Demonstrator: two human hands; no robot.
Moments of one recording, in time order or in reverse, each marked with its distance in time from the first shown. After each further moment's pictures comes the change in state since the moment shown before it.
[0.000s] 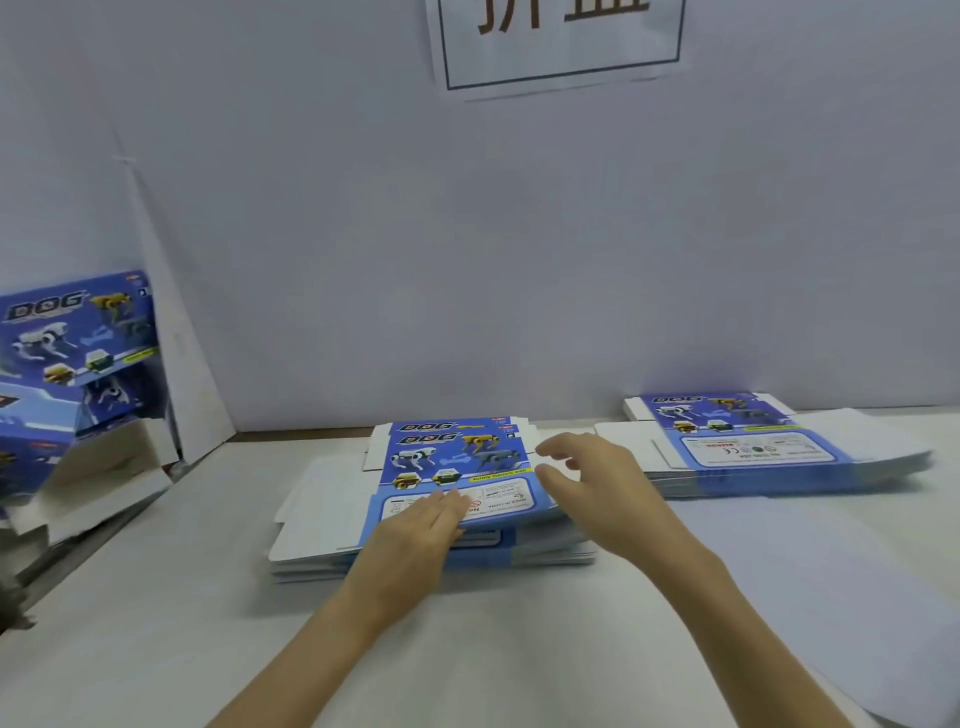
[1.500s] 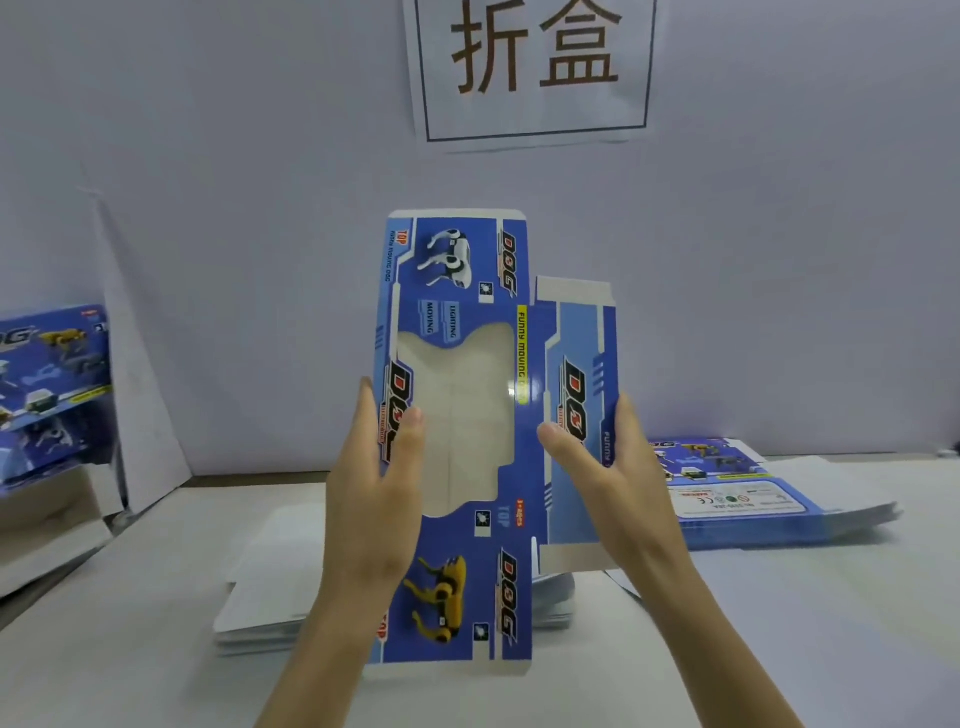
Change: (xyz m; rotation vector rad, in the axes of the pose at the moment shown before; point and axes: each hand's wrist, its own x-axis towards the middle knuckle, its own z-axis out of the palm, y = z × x) left_hand 0.091 0.033 -0.096 -1.043 0.383 -0.803; right_hand 0.005 -0.018 -0.034 0.700 0.356 -0.084
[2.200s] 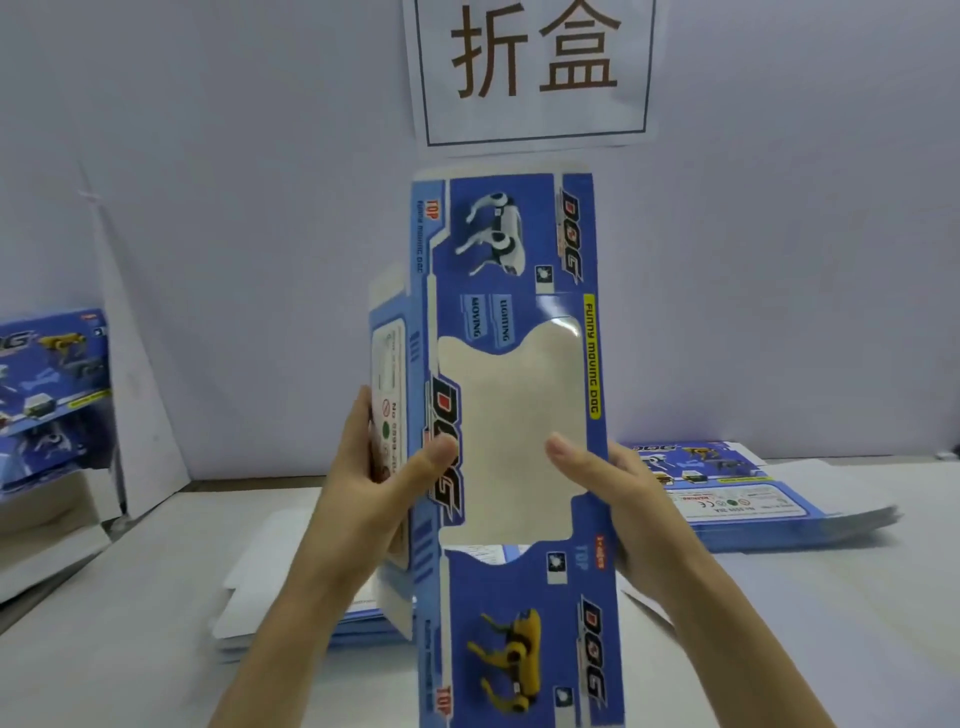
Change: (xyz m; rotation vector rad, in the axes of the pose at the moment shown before) left_hand 0.004 0.006 -0.022 -0.224 -0.282 -0.088; right_hand -0.002 -0.011 -0.012 0.378 -0.380 0.260
